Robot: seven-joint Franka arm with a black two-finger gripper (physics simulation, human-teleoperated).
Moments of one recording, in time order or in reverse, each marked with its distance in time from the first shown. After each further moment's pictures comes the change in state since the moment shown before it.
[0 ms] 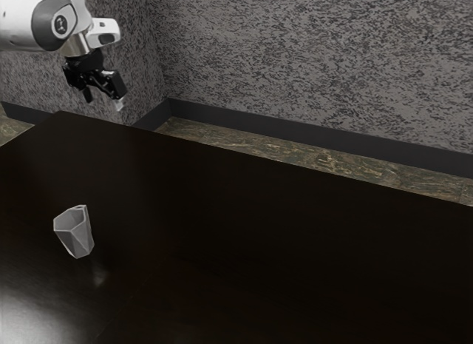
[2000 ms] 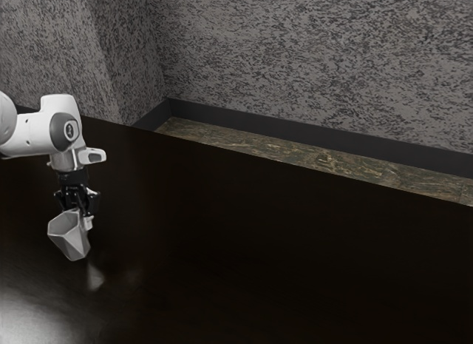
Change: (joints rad) arm 0.226 0.336 -0.007 -0.214 -0.115 -0.014 0.147
